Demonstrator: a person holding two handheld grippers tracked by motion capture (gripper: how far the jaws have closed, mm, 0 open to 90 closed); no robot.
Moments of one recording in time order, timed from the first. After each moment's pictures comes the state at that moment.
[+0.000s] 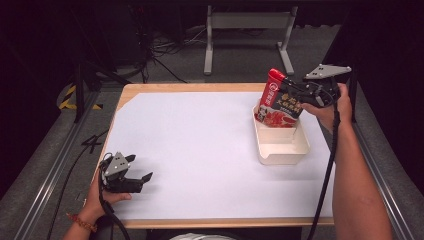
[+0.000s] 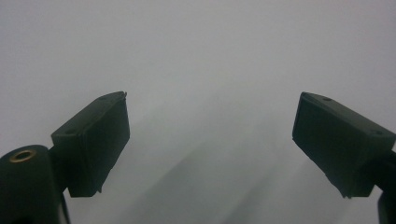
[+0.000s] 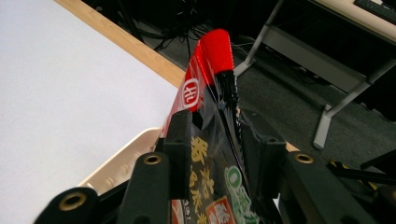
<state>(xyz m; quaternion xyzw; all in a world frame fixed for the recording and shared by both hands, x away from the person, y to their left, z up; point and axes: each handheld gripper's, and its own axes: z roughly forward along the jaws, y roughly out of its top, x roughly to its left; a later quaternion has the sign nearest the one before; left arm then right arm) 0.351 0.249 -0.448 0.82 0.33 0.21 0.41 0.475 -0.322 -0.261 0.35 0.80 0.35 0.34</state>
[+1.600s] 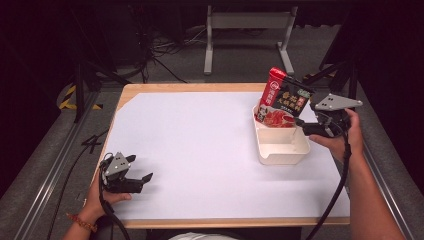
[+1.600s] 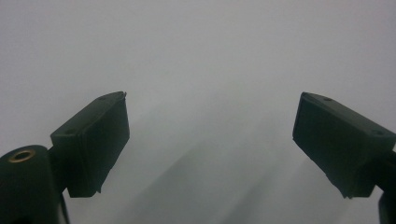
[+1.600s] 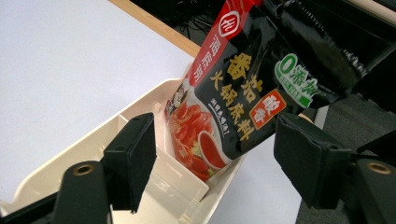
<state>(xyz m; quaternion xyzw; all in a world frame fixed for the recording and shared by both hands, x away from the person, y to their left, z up) 0.352 0.249 -0.448 0.83 0.33 0.20 0.41 0.411 -0.338 -0.299 0.35 0.80 0.35 0.34</state>
